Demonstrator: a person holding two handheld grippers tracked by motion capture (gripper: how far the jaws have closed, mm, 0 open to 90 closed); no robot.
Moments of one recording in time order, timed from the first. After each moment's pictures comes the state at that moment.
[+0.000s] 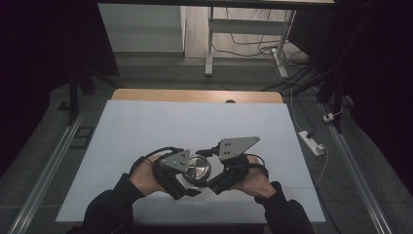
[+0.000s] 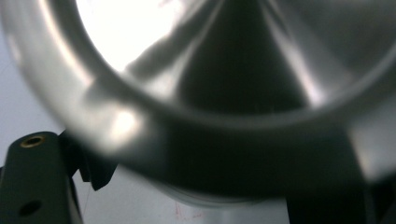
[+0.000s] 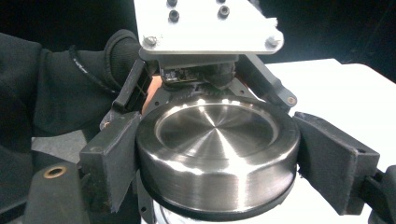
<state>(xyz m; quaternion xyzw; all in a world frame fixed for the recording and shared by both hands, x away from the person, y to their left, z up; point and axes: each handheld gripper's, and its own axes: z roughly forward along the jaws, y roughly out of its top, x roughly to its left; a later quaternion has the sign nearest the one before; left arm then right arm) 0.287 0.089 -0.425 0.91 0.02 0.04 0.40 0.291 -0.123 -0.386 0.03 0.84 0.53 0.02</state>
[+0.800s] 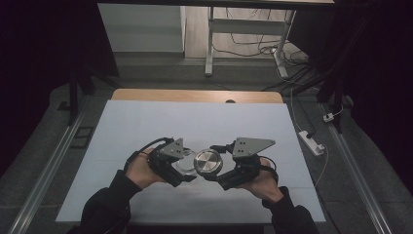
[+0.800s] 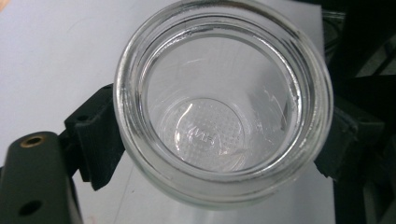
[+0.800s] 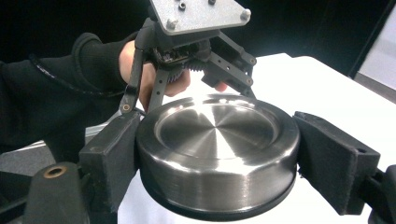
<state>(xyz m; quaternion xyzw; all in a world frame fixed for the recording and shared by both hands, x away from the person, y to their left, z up) 0.309 0.105 -0.429 0.92 0.11 0.08 0.37 0.292 -0.151 -0.391 0.10 0.83 0.55 0.07</state>
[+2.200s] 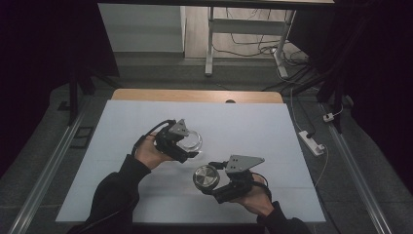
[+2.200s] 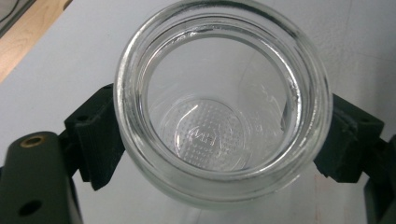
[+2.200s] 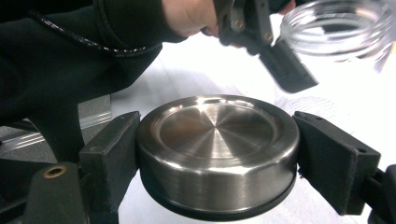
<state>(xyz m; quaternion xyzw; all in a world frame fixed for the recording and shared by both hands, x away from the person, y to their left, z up) 0.373 0.101 -0.441 0.91 0.18 0.13 0.36 0.280 -0.147 -0.453 0.14 0.84 0.52 0.05</state>
